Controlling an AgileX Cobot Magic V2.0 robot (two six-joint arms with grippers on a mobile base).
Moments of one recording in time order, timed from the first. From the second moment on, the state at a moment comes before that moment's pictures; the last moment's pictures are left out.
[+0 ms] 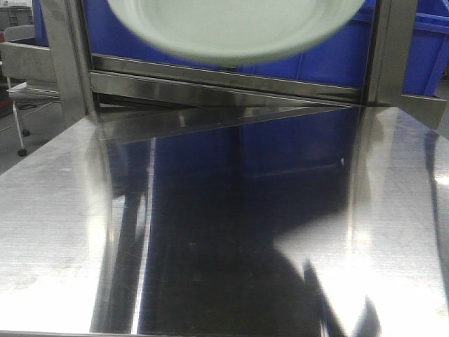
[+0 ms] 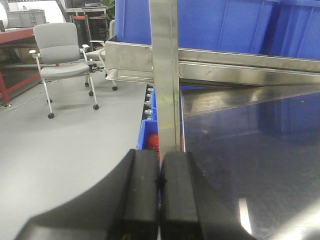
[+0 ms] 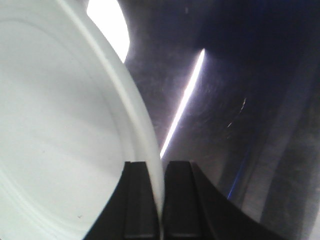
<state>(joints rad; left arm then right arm) -0.04 0.00 0.01 0.03 0.11 0.03 0.23 1.46 -1.53 0.41 1.01 -0.13</state>
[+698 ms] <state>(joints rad) -0.04 0.00 0.01 0.03 0.11 0.03 0.23 0.82 -1.53 -0.08 1.08 -0.03</state>
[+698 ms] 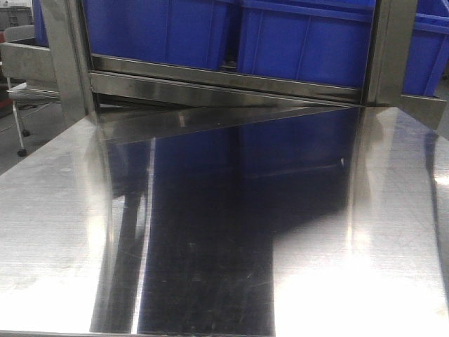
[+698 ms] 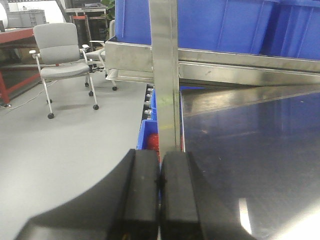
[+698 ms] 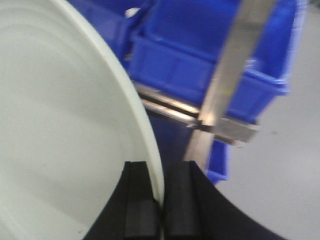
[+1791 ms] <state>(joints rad) -0.04 0.00 0.01 0.03 0.11 0.03 0.23 0.11 -0.41 -0.18 0.43 0.10</state>
